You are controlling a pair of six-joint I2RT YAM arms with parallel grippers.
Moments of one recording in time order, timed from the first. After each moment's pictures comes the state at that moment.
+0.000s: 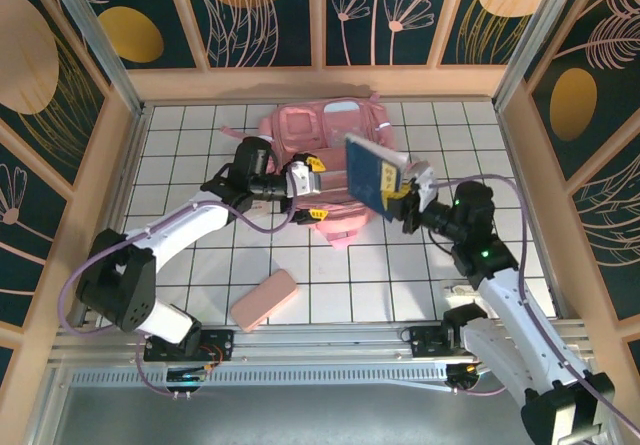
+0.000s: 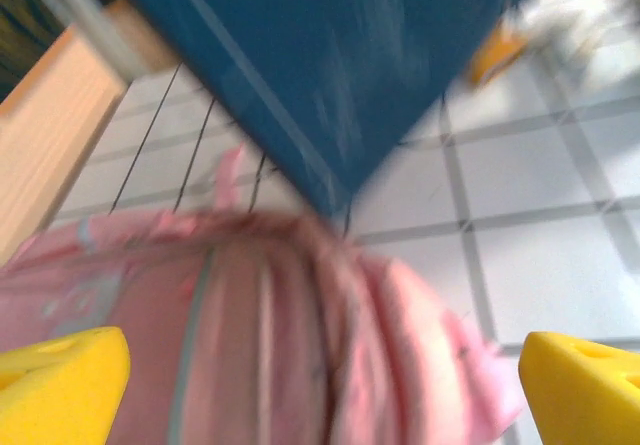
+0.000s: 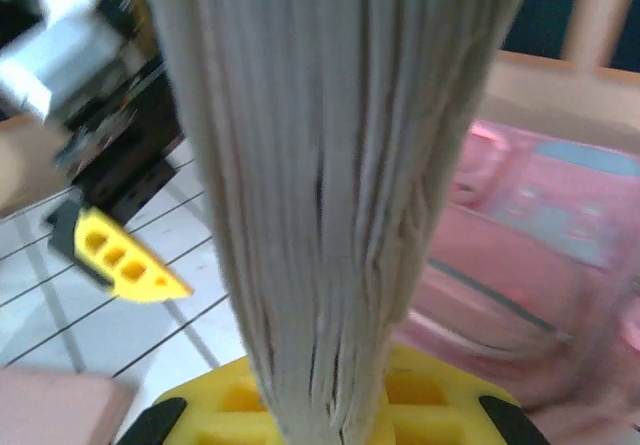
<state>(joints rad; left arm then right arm) -0.54 1.53 1.00 -0.05 0.69 0.79 0.27 0.76 0.62 -0.13 -0.57 -0.03</state>
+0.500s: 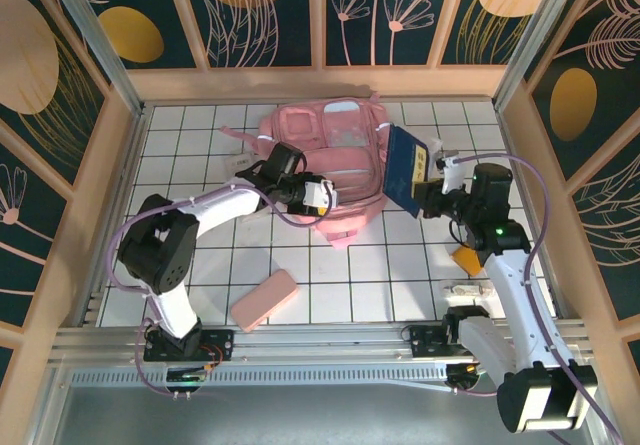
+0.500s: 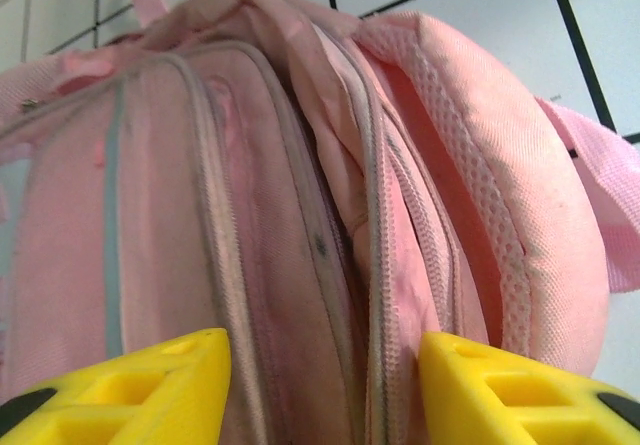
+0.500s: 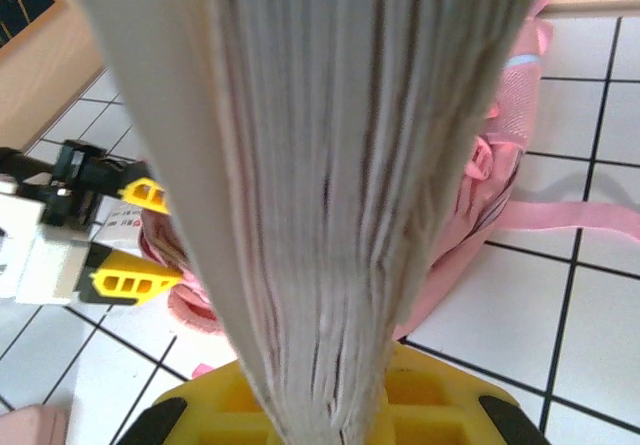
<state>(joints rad) -0.60 1.80 1.16 -0.24 0.43 1.09 0.07 0.86 0.75 -0.41 -0.54 0.03</state>
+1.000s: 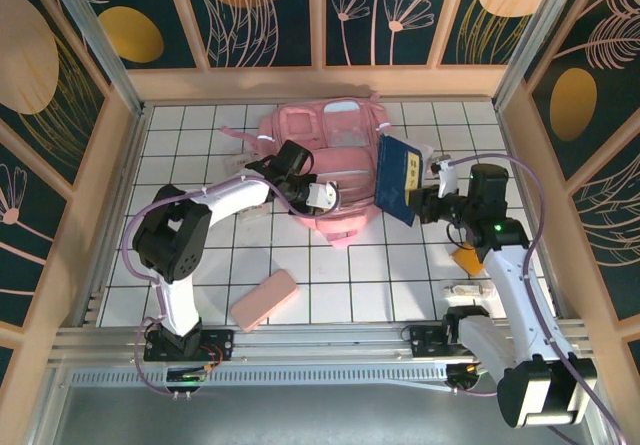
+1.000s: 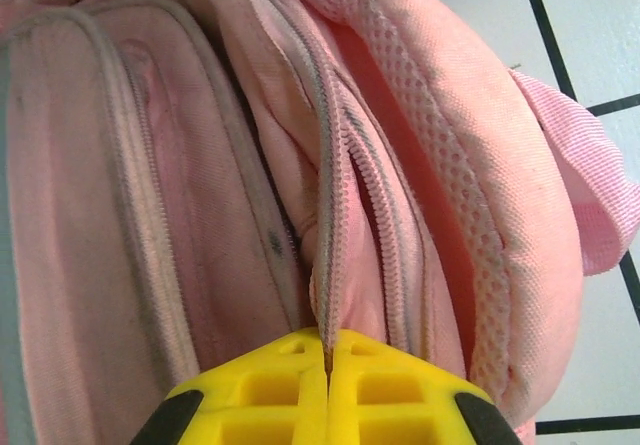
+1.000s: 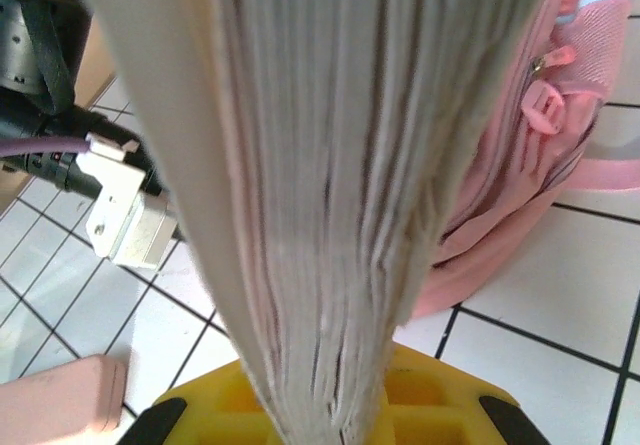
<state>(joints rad) -0.60 1.89 1.28 -0.40 0.43 1.11 0.07 0.90 0.76 -0.48 -0.66 0.02</state>
